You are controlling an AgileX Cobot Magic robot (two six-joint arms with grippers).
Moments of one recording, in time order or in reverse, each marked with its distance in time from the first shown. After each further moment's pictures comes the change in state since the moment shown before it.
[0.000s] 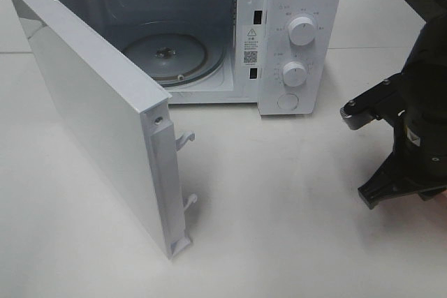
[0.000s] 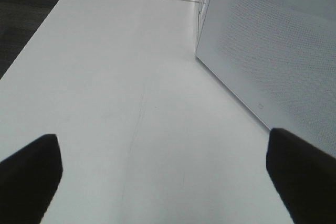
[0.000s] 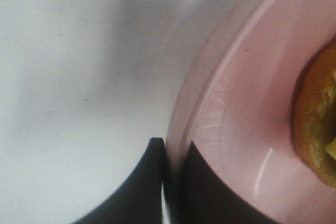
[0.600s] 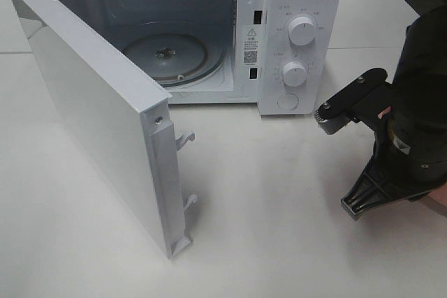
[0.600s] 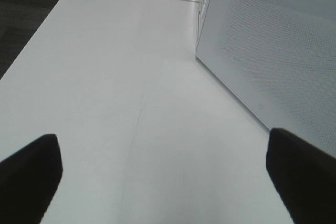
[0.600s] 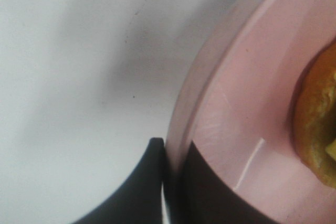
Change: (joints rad) left arm 0.000 0.000 0.000 0.000 0.000 0.000; right arm 0.169 -0.073 0.000 0.005 0.036 0.000
